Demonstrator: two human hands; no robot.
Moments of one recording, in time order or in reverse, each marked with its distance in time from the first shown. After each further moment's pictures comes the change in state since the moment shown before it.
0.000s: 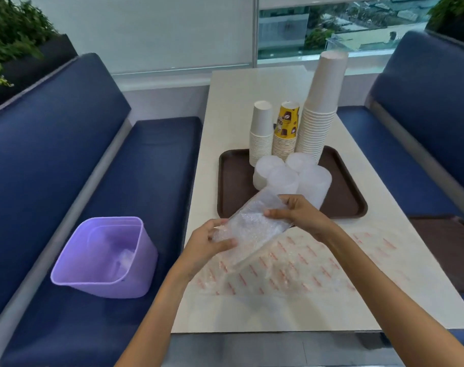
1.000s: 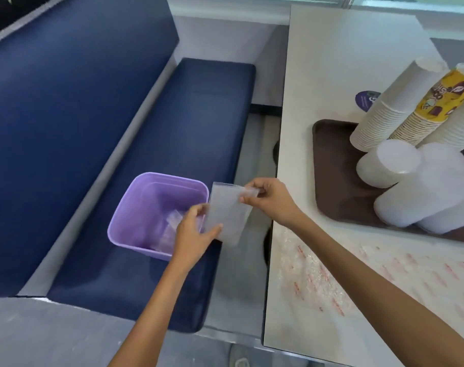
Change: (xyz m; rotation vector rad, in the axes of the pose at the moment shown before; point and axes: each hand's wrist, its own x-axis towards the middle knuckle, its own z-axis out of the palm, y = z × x) left_hand 0.017 -0.122 -0.186 0.138 0.513 0.009; right_hand 0.167 0.029 0.233 -0.388 -0.056 -0.143
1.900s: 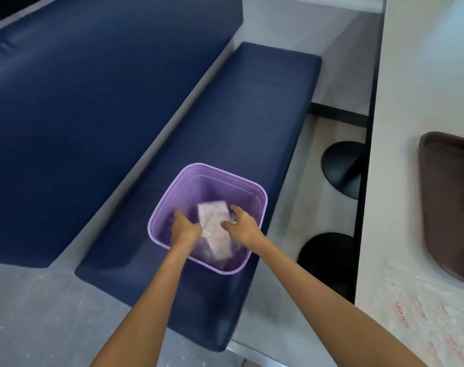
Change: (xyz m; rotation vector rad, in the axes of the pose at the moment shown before) left_hand 0.095 -0.122 -0.072 0.131 0.218 -0.611; right_hand 0.089 0.042 0.202 -0.118 -0.306 0.334
